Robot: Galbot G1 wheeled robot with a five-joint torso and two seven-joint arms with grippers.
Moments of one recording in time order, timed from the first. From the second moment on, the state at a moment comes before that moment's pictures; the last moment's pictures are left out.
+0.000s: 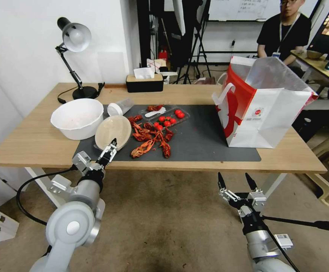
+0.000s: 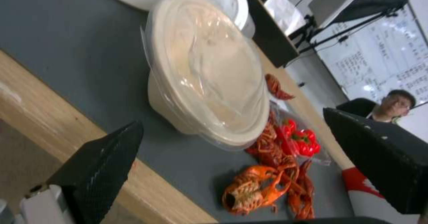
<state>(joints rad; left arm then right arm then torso) 1.37 -1.28 -0.47 -2.25 -1.26 0.19 -0.62 -1.72 1.13 0.39 2.05 0.39 0.36 0.19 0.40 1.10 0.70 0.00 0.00</state>
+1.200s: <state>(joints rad) 1.29 -1.28 -0.43 -2.12 -1.29 0.15 -0.61 -1.71 1.12 0.41 2.05 0.37 0.36 0.18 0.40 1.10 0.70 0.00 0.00</state>
